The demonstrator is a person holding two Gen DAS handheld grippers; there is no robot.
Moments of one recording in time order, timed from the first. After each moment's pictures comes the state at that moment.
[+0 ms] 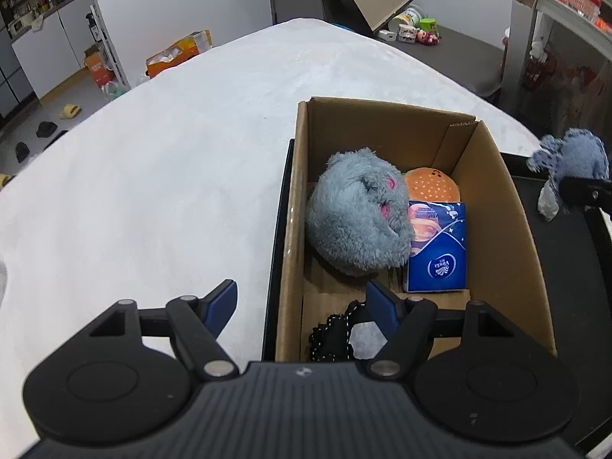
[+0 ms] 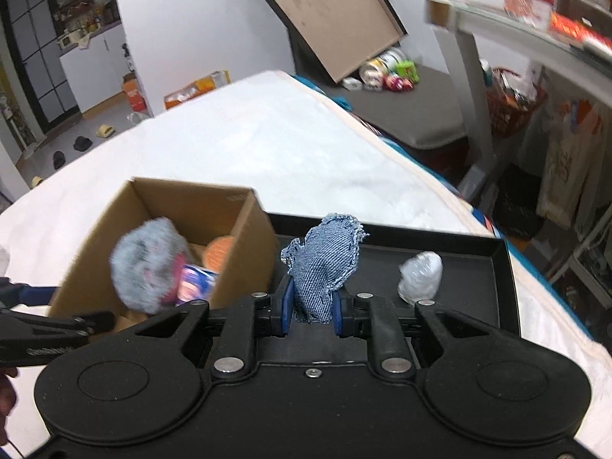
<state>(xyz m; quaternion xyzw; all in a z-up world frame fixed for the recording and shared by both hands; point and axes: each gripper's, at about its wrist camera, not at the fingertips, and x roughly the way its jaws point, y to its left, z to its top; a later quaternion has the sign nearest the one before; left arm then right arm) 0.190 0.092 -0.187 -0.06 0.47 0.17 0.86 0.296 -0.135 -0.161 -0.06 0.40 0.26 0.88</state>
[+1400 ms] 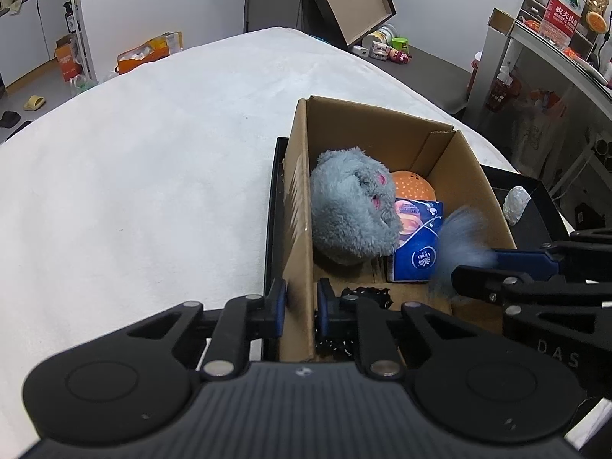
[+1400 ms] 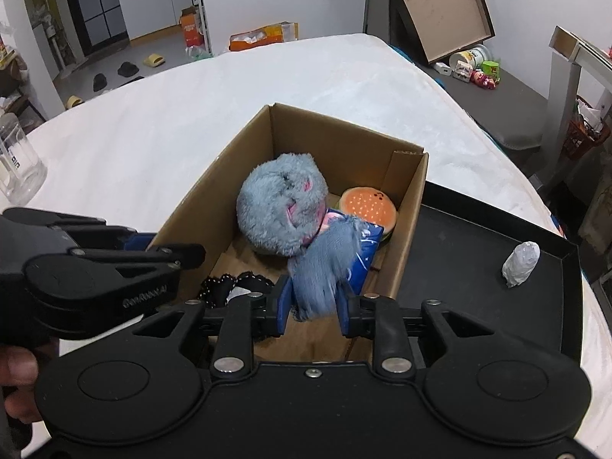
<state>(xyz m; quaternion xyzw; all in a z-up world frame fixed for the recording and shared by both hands) 0.157 0.121 -0.193 -0.11 0.44 0.10 0.89 0.221 -0.045 -0.165 -0.16 0.43 0.31 0.83</state>
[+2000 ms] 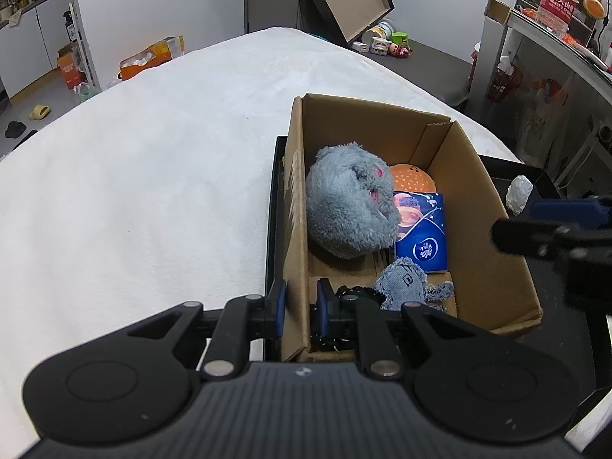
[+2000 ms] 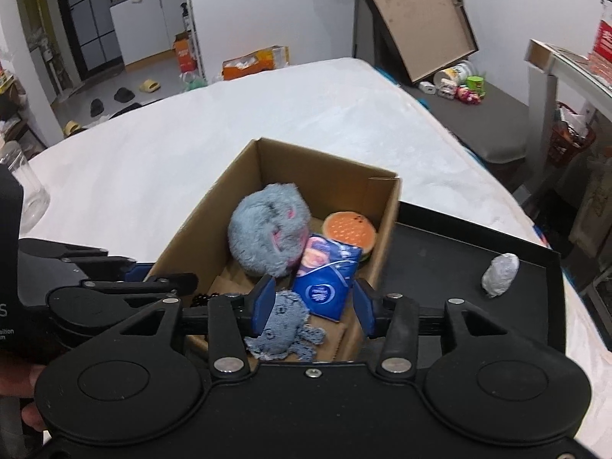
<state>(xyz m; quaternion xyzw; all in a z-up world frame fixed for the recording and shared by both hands) 0.157 0.112 -0.190 -0.09 0.45 0.10 0.88 0.225 -0.065 -0.142 -0.13 0.41 0.31 0.85</state>
